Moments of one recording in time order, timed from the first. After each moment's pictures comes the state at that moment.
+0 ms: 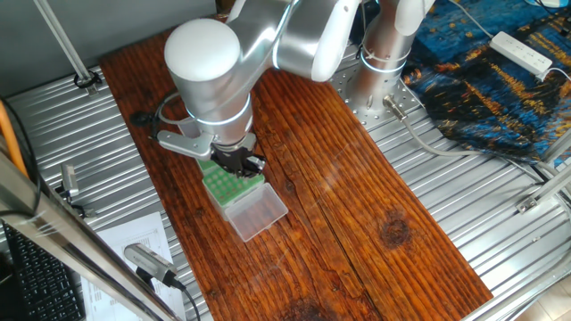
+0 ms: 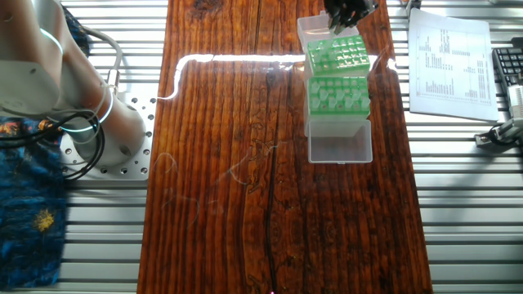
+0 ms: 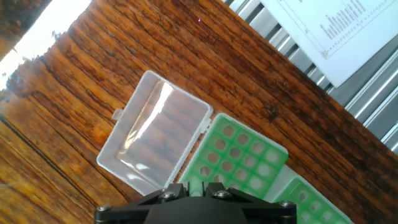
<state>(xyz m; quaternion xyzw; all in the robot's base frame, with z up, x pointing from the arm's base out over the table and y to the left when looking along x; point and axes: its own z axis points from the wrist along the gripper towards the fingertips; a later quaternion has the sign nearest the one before) 0.512 0.167 0.193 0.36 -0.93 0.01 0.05</state>
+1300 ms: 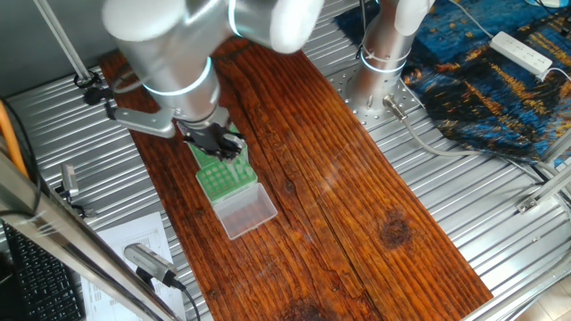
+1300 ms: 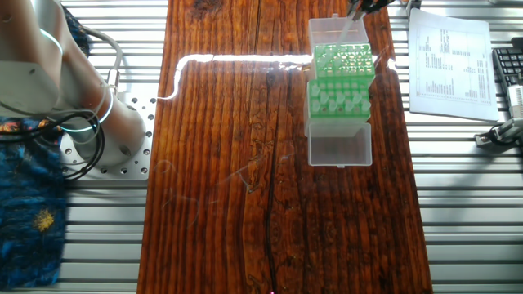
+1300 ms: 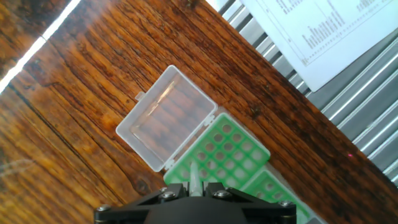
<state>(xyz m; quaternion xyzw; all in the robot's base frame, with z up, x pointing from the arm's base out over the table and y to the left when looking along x) 0.539 0.147 0.257 0.38 -0.92 -0.01 0.08</state>
